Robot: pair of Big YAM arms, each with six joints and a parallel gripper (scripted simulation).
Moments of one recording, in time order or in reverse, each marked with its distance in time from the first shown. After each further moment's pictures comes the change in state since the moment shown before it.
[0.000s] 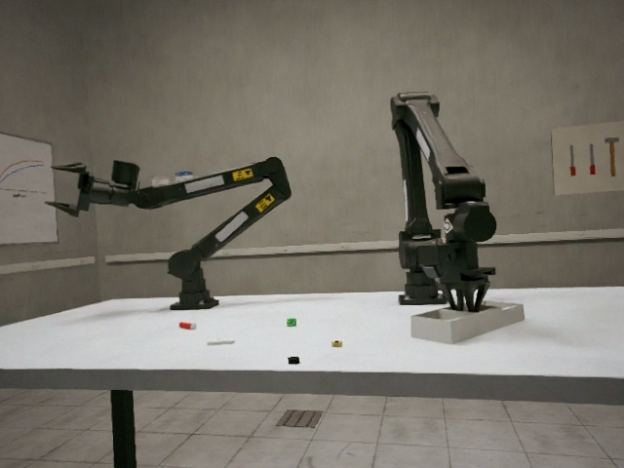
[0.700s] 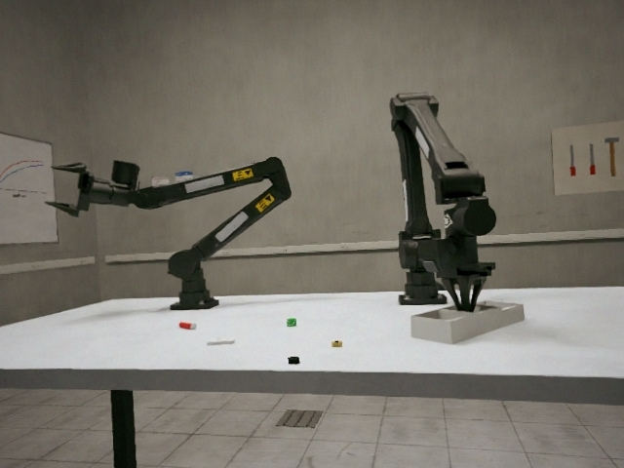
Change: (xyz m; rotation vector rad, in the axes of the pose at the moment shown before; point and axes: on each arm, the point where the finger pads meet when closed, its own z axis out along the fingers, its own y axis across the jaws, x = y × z) left arm -0.002 0.002 -0.010 -0.008 -0.006 0.001; right arm 0.000 0.000 0.000 0.000 0.000 0.000
